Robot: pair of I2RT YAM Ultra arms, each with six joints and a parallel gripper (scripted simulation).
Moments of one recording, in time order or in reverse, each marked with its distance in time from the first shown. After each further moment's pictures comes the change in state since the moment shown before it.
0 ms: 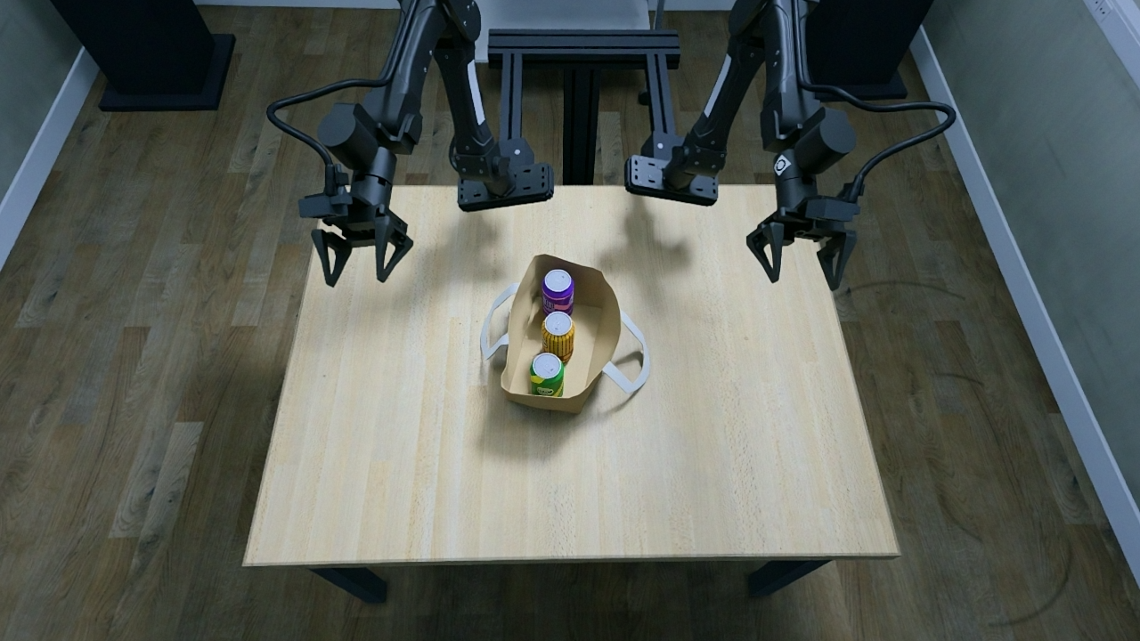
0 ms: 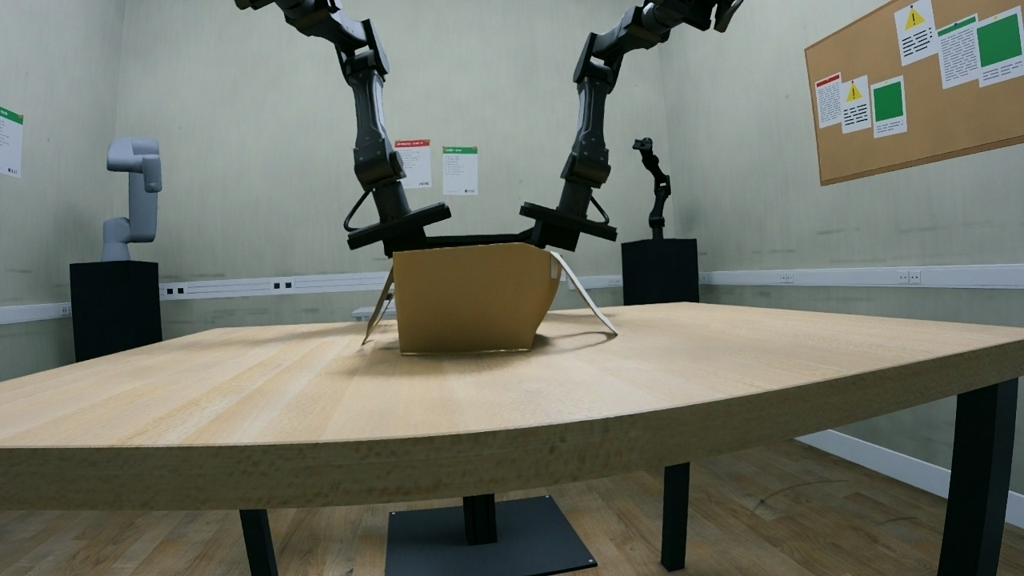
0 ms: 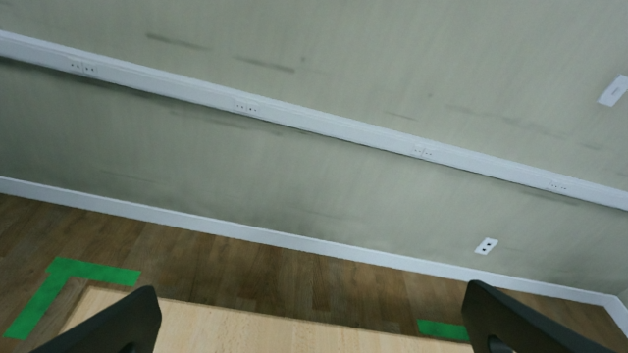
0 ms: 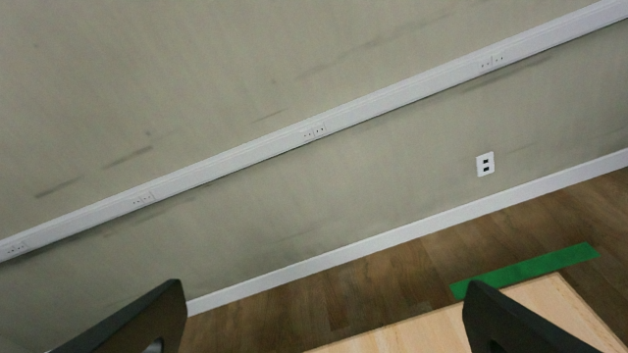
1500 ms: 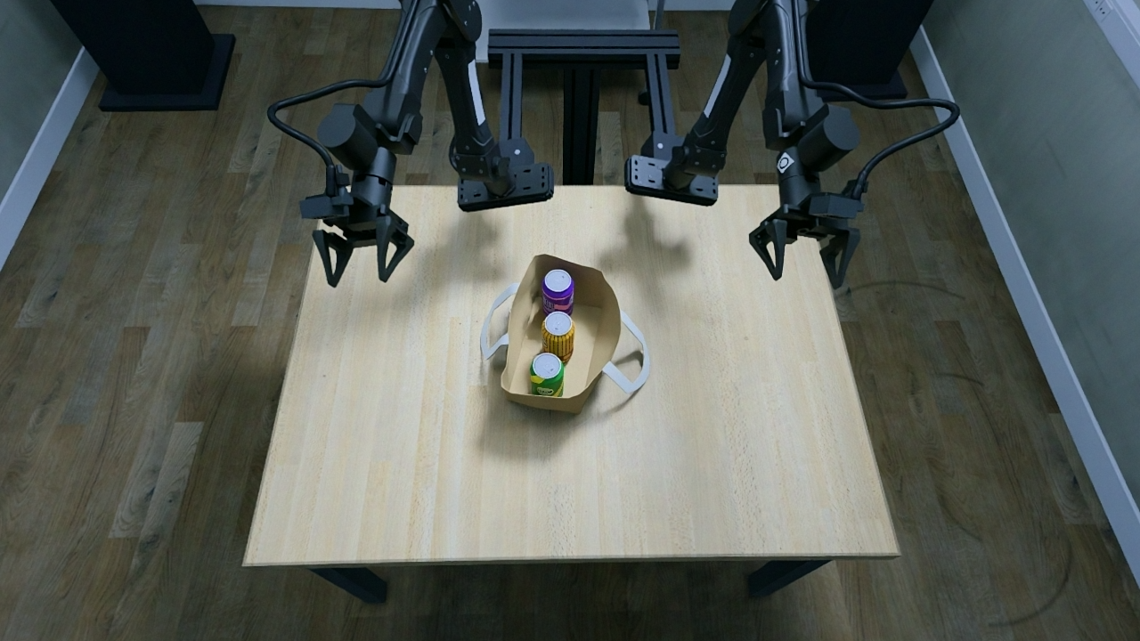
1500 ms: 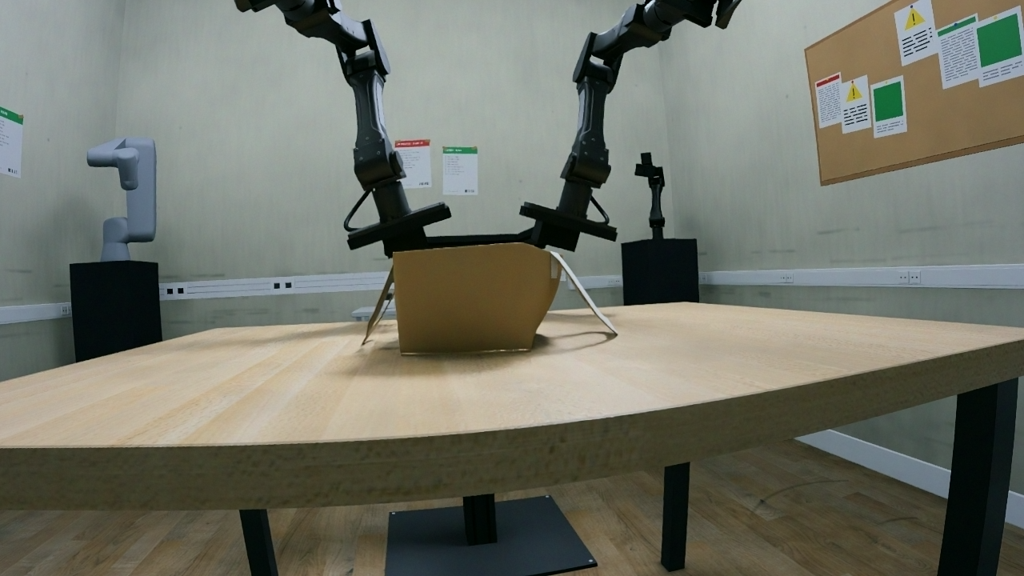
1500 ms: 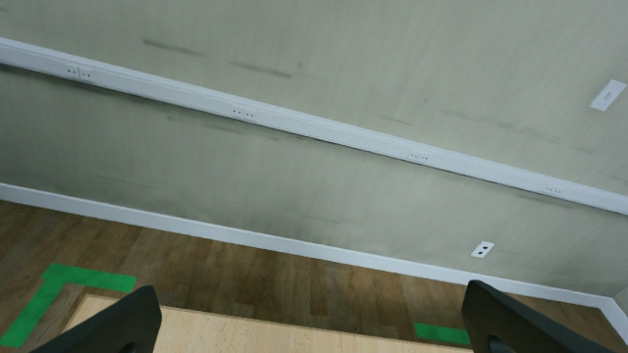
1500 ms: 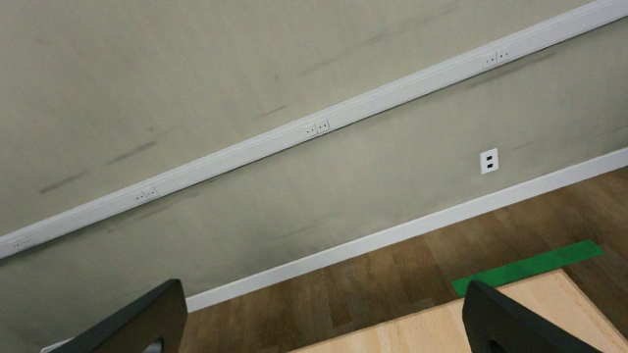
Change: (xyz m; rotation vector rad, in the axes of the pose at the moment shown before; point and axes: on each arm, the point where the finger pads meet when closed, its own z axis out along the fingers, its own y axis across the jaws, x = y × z) left arm -0.007 0.000 -0.001 0.012 -0.009 -0.001; right arm 0.004 0.000 -0.001 -0.010 0.009 0.000
